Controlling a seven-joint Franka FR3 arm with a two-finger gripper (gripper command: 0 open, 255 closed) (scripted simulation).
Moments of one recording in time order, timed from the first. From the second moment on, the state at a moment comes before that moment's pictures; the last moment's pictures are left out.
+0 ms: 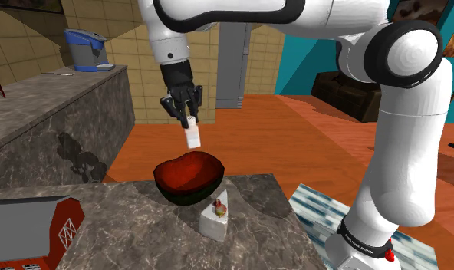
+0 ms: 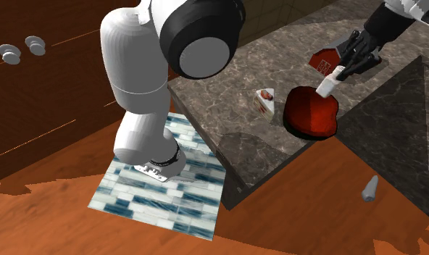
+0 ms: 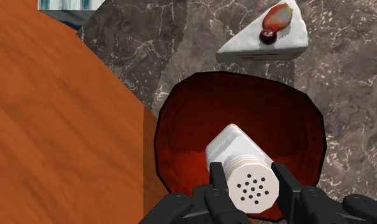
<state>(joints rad) 0.11 0.26 0.40 -1.38 -0.11 1.39 0.46</state>
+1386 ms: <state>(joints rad) 0.10 0.25 0.40 -1.64 -0.11 1.64 0.47</state>
